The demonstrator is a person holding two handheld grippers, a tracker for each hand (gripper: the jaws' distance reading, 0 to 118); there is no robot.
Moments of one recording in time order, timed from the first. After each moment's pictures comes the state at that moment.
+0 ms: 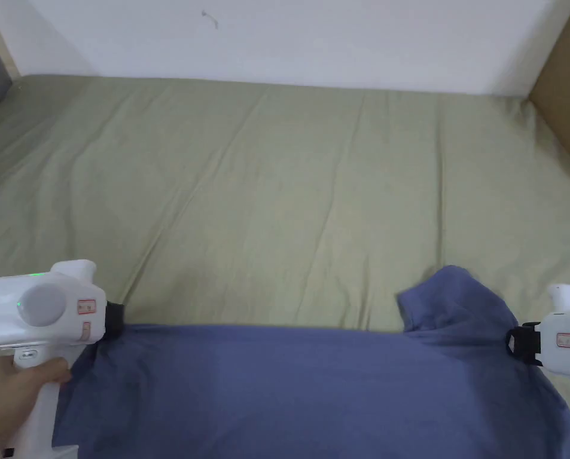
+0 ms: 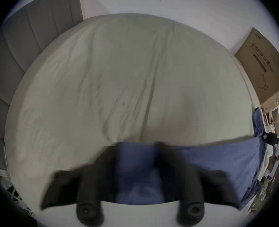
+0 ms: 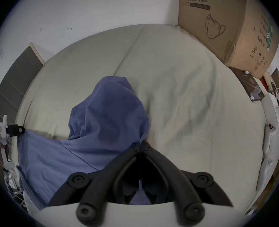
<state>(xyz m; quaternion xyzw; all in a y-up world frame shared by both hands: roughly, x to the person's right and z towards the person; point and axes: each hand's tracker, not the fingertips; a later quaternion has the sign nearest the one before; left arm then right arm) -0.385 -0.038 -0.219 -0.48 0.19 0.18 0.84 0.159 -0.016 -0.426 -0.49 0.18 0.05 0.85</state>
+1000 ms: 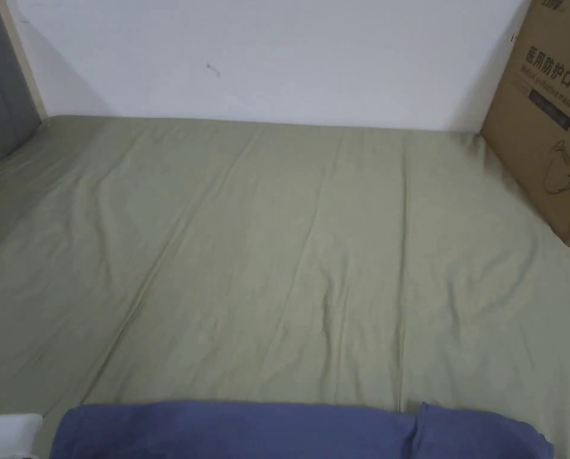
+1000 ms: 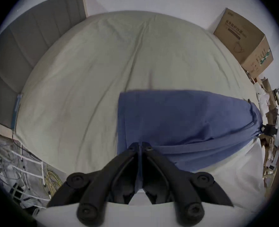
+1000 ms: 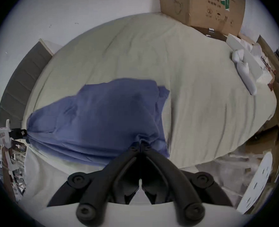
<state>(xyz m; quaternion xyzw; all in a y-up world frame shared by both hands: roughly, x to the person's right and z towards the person) -0.282 -0.021 0.044 -0.52 0.16 0.16 0.82 0.295 -0.023 -0.152 -0.53 0.16 0.01 0.83</state>
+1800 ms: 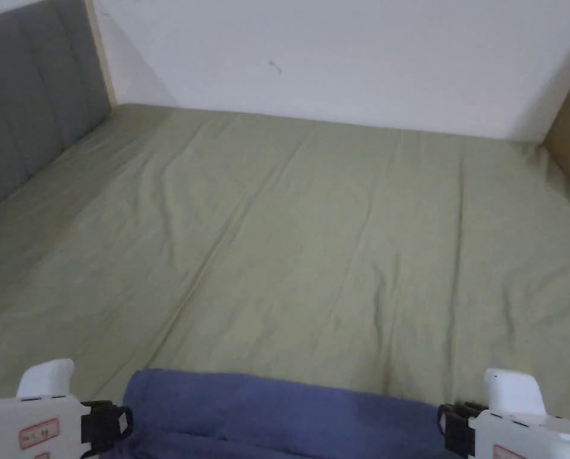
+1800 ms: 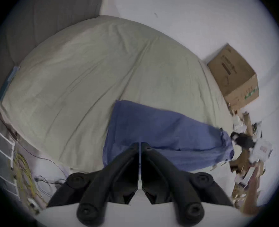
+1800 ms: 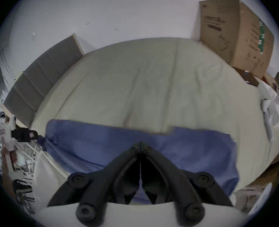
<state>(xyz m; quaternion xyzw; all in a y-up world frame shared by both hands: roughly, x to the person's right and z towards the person) -0.304 -0.004 0.089 -0.39 0.16 0.33 0.84 0.115 0.007 -0.150 -0.44 0.30 0.04 0.85</state>
